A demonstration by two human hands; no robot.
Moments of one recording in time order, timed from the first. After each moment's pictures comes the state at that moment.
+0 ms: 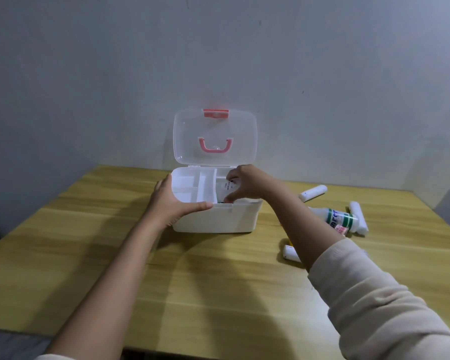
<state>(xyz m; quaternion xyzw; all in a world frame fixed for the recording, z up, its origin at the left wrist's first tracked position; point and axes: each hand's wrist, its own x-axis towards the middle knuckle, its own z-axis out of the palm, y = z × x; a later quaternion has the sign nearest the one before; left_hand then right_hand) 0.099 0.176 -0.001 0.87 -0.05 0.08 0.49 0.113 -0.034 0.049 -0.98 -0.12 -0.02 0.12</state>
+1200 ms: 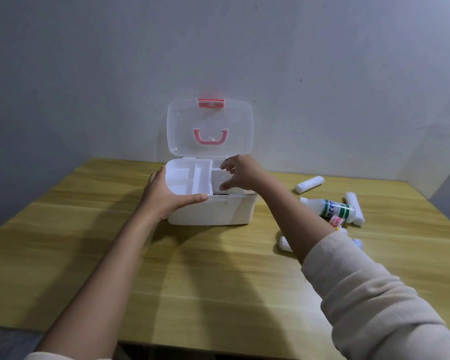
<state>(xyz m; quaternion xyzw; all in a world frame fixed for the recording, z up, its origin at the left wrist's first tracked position) 0.100 0.176 -0.003 0.87 -0.06 0.09 0.47 0.114 -0.028 0.044 -0.97 -0.08 -0.05 0.23</state>
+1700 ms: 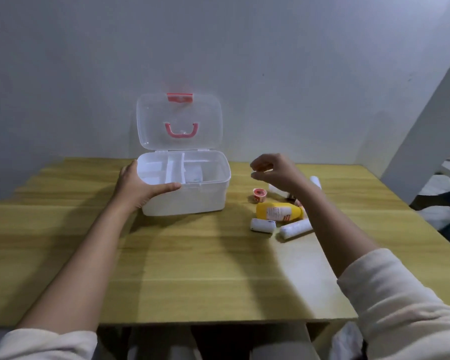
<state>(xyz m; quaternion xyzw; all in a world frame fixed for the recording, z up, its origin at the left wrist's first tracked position) 0.099 0.176 -0.001 0.87 -0.05 0.08 0.48 0.028 -0.127 0.045 -0.93 0.01 -0.11 0.34</state>
